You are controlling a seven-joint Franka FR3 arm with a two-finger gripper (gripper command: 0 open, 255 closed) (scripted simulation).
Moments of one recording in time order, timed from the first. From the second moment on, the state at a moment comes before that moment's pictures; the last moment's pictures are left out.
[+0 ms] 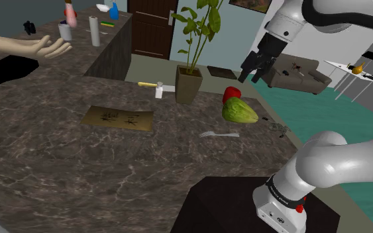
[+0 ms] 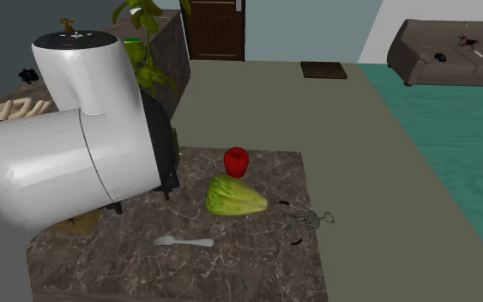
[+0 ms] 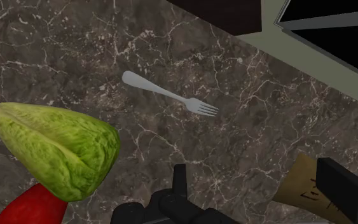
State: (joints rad) arm 0.01 -0.83 0.00 -2.41 0.12 1.68 0.10
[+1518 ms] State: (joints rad) arm -0.08 -0.21 -0.33 -2.12 0.00 1.90 -0.35
